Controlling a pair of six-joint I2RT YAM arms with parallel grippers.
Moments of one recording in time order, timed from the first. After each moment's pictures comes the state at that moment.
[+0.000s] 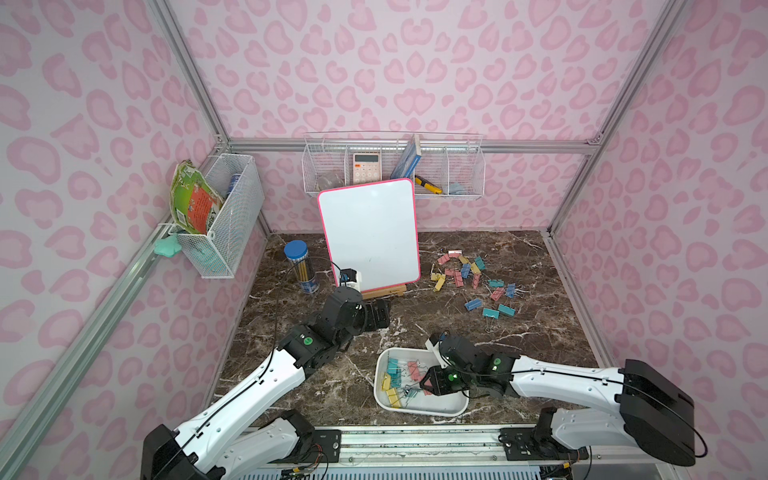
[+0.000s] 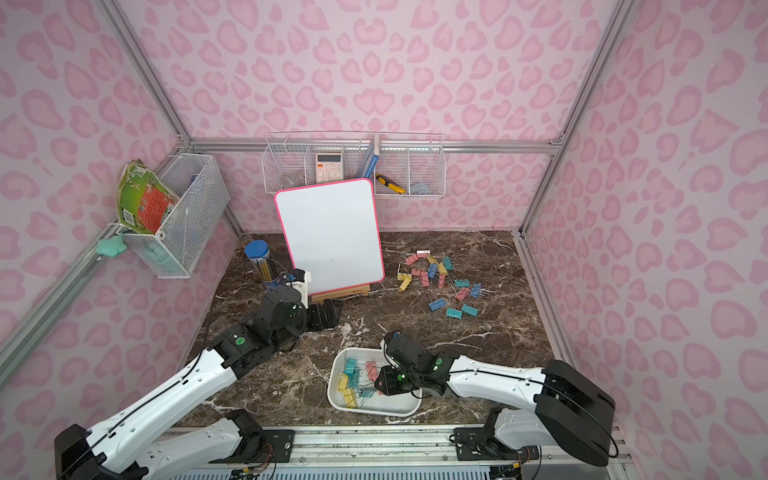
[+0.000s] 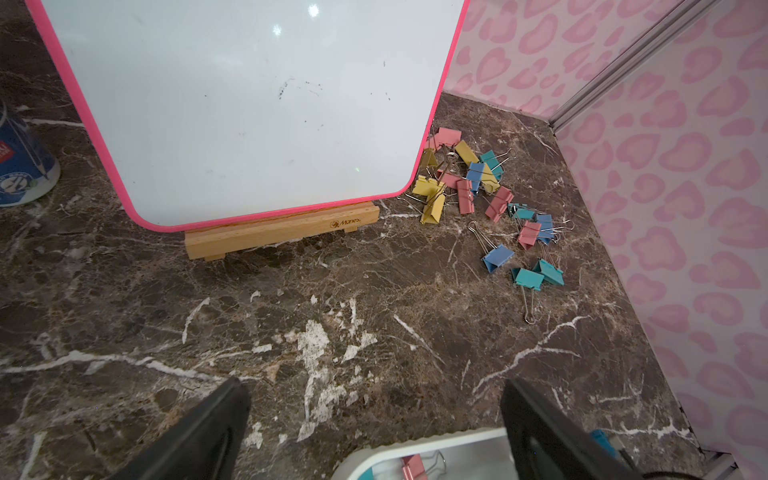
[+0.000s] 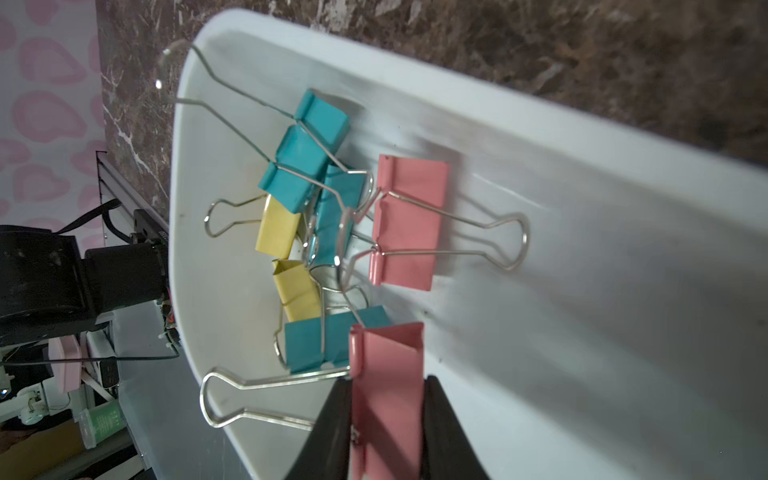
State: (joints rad) left arm -0.64 1.02 0.86 -0.42 -0.16 -0.57; right arm 1.07 1.33 0.58 -0.18 -0.26 0.84
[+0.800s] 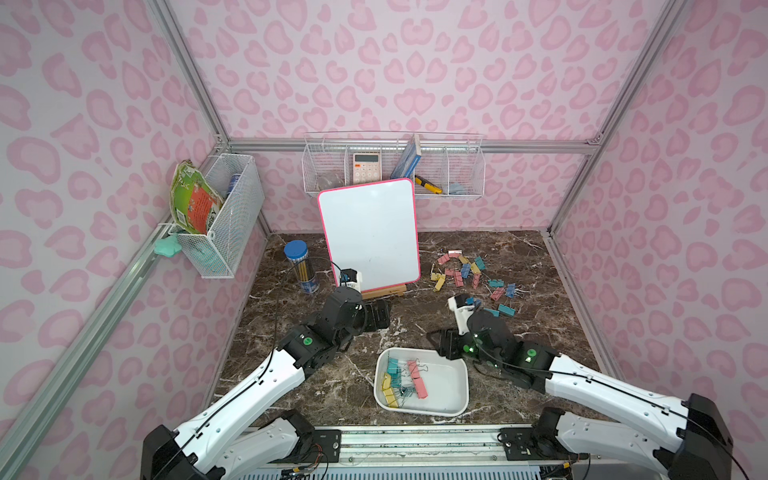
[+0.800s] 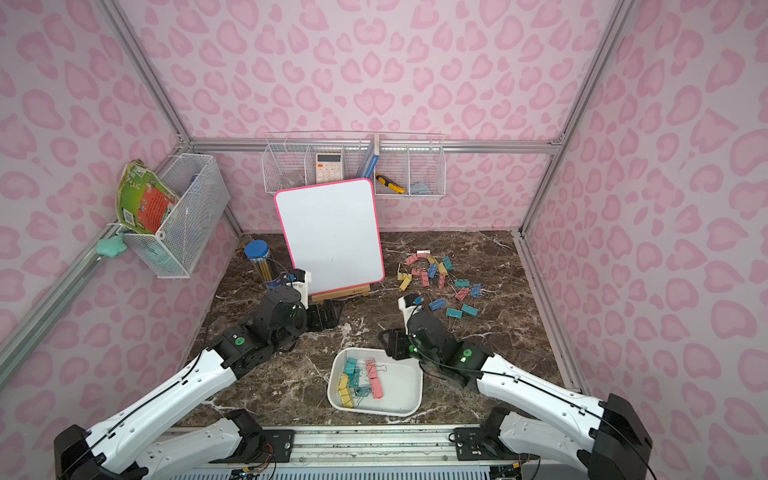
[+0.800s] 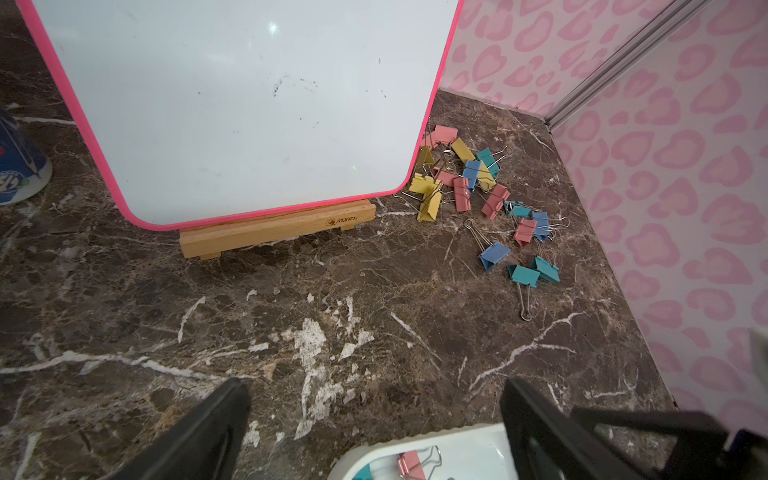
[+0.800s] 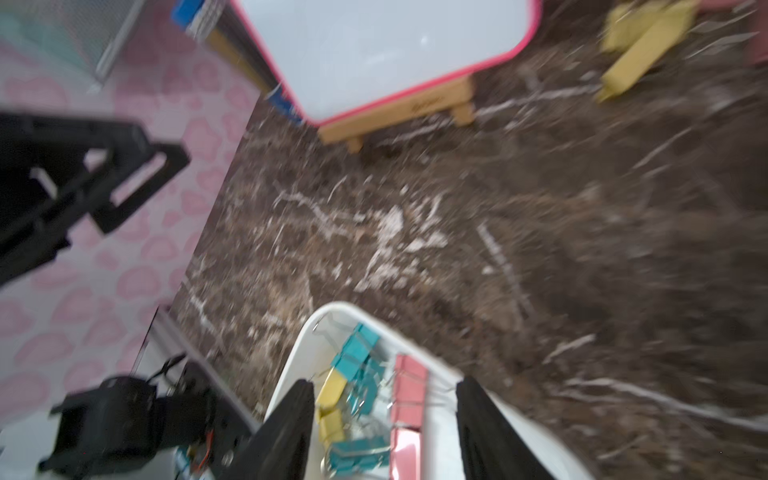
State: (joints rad) left arm -0.64 1.01 0.86 -0.42 -0.15 -0.57; right arm 0.85 1.02 0.70 -0.25 0.09 0.72
